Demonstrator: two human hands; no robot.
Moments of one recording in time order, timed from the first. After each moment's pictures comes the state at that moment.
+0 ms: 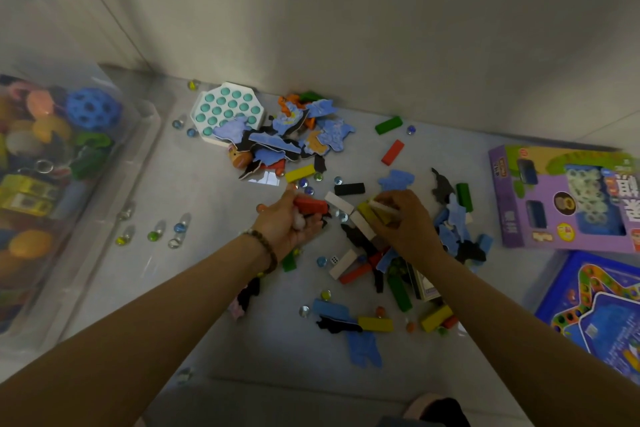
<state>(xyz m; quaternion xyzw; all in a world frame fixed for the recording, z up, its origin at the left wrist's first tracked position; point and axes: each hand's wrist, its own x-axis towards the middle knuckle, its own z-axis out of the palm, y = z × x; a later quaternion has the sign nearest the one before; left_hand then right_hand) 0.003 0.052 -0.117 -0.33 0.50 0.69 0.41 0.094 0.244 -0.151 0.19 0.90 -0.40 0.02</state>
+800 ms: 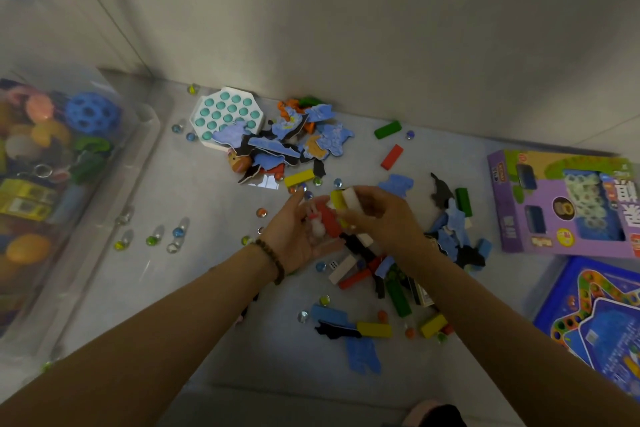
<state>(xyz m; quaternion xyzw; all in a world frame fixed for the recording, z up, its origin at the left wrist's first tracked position) 0.011 0.059 -0.124 -0.26 0.39 0.72 0.52 0.072 0.207 -0.107 0.25 0.77 -0.58 0.07</state>
